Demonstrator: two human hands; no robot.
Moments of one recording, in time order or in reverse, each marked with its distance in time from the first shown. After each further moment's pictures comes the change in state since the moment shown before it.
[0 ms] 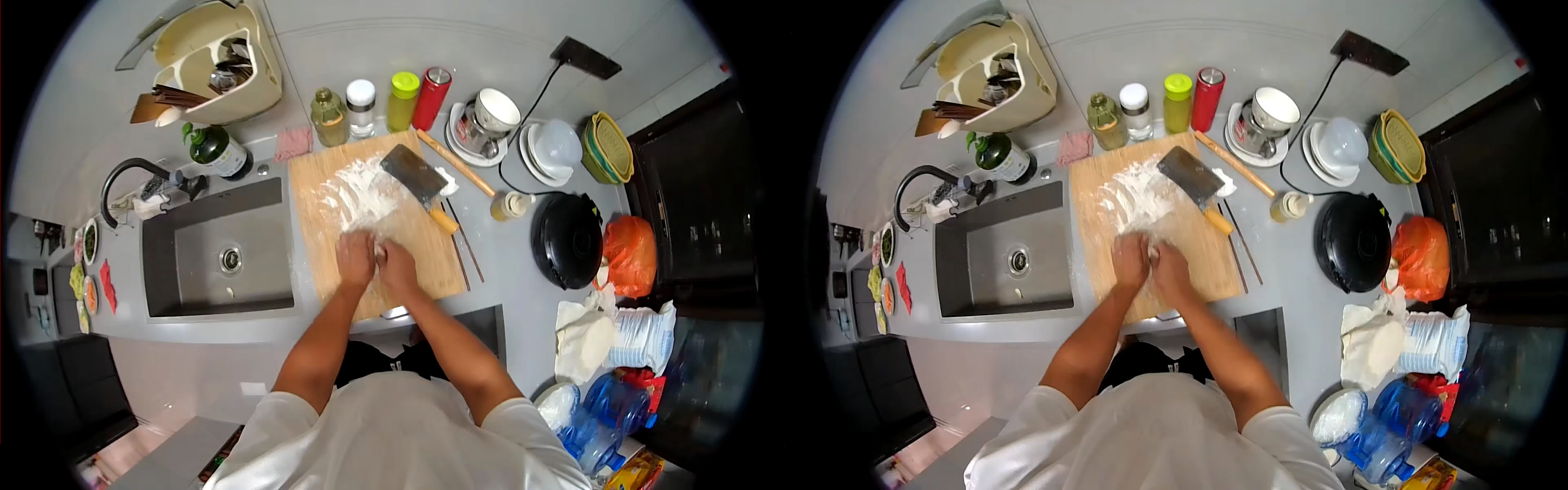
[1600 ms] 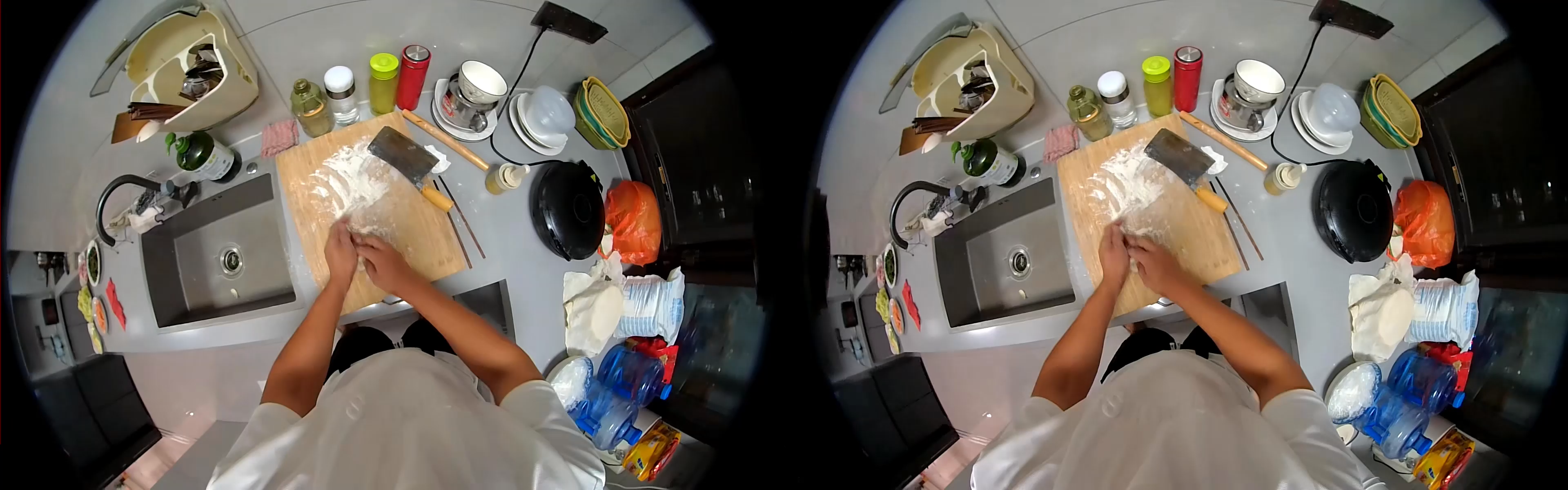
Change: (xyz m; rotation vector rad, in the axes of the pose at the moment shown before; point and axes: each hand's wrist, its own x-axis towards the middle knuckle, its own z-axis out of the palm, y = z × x) left_hand -0.004 -0.006 -0.026 -0.889 -0.123 -0.650; right_hand -0.024 -0.034 -0.025 0.243 -0.067 -0.287
